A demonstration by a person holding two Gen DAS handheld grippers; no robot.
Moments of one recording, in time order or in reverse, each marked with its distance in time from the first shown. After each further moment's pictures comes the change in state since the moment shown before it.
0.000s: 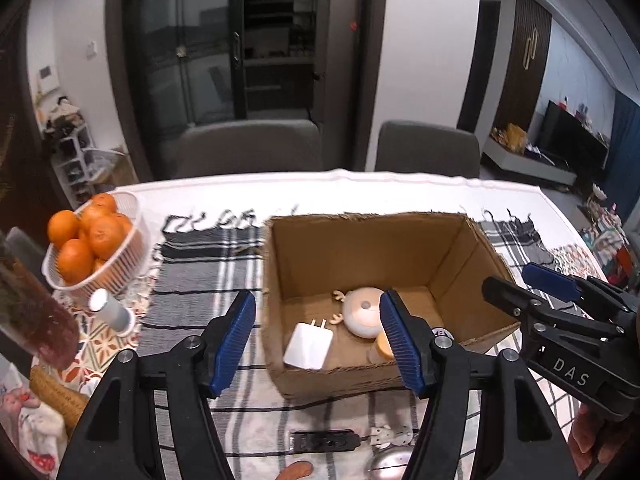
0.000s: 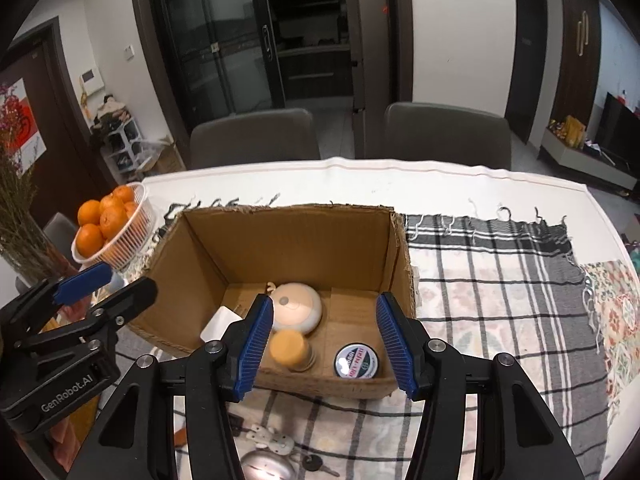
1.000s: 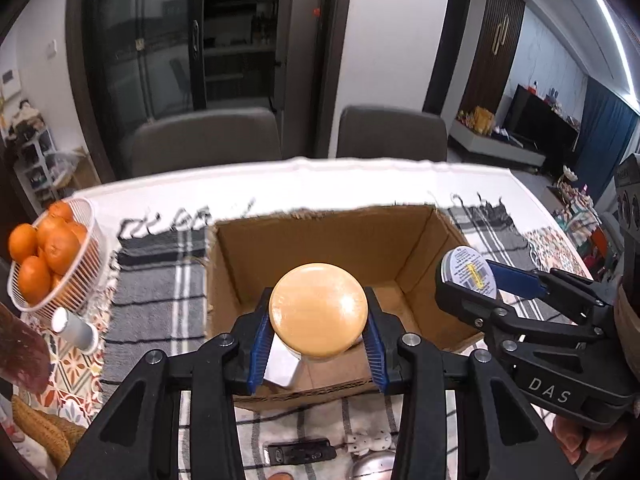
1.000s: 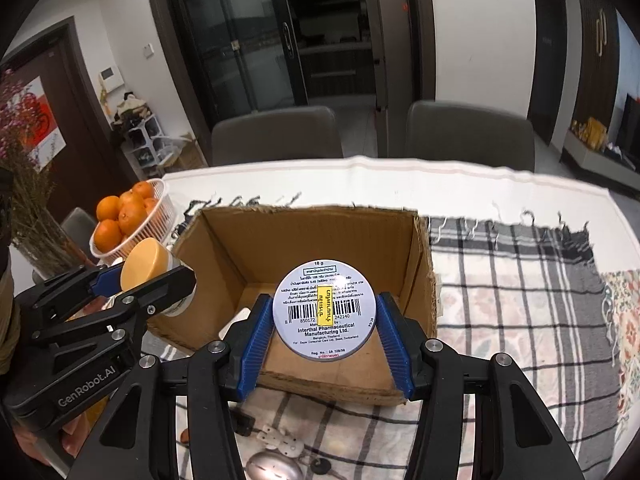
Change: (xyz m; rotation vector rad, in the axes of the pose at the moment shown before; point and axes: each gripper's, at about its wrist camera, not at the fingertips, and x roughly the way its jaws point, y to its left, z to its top) left arm 0.038 -0.019 0.016 0.053 0.095 -0.146; right arm 0.015 -0.003 0.005 -0.018 0.034 0.094
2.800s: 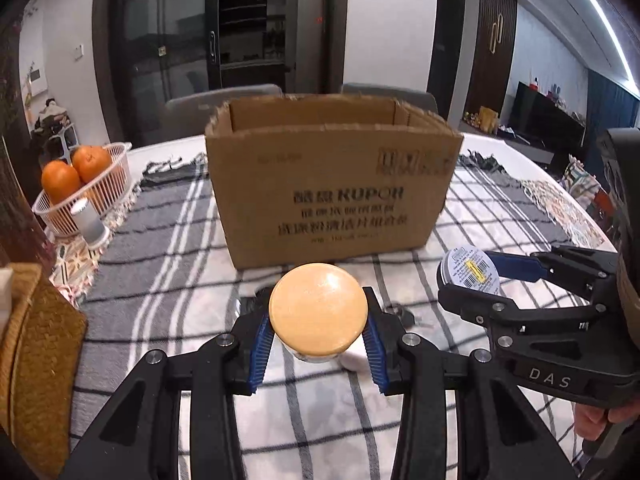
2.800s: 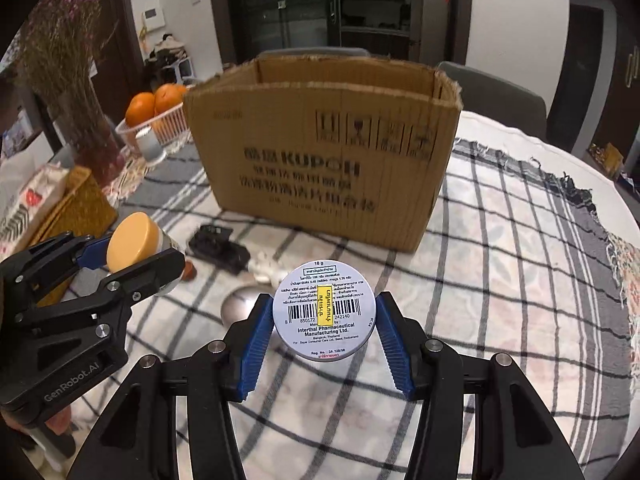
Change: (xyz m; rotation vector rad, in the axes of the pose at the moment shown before) left arm -0.043 -0.037 -0.174 0.022 -0.115 0.086; right arm -0.020 0.009 -0.161 -0.179 0.046 0.009
